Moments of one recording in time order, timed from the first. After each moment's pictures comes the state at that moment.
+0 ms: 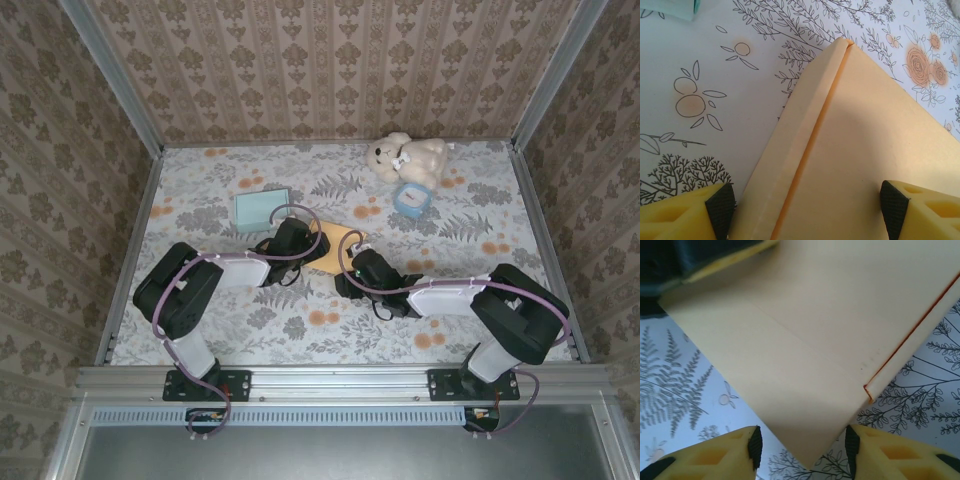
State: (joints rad) left arm -0.70 1.73 0.77 0.19 -0.07 -0.89; right arm 0.80 1.55 0.61 0.19 0.13 0.51
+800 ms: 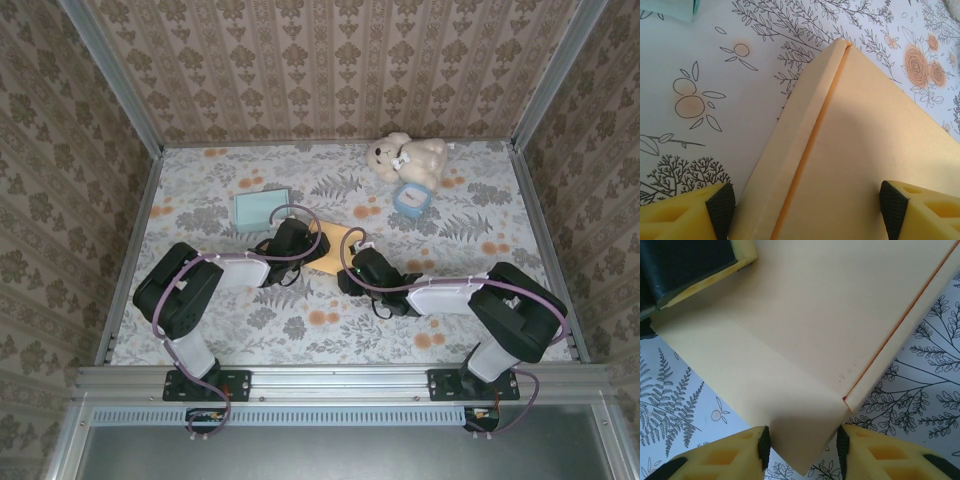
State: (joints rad) left arm -0.70 1.73 0.77 0.21 -0.07 -0.89; right arm 0.79 1.58 0.62 0.20 0.16 0.56
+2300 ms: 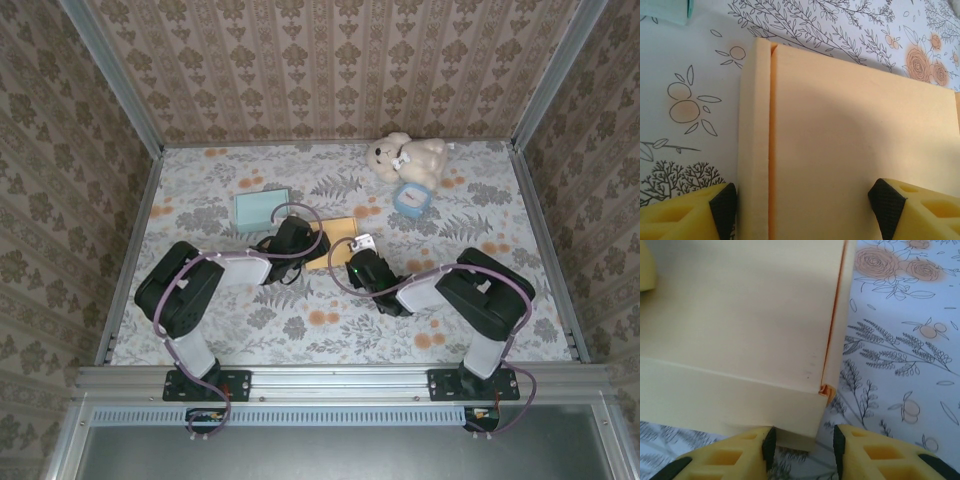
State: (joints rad) left arm -0.70 1.74 0.80 0.17 -0.07 -0.89; right arm 0.76 1.78 0.62 0.48 0.44 0.26
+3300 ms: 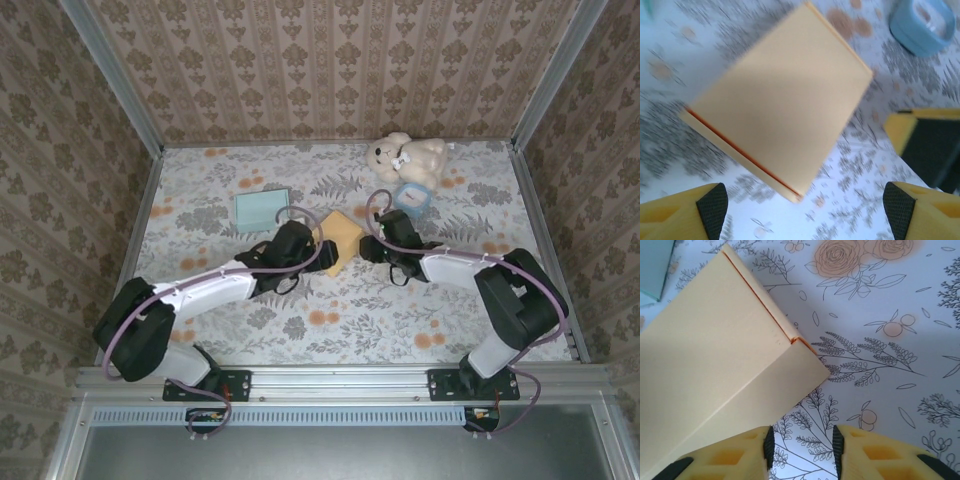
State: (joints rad) left arm -0.79 1.42 0.79 -0.12 -0.07 -0.77; right arm 0.47 1.61 0.77 0.05 -0.03 0.46
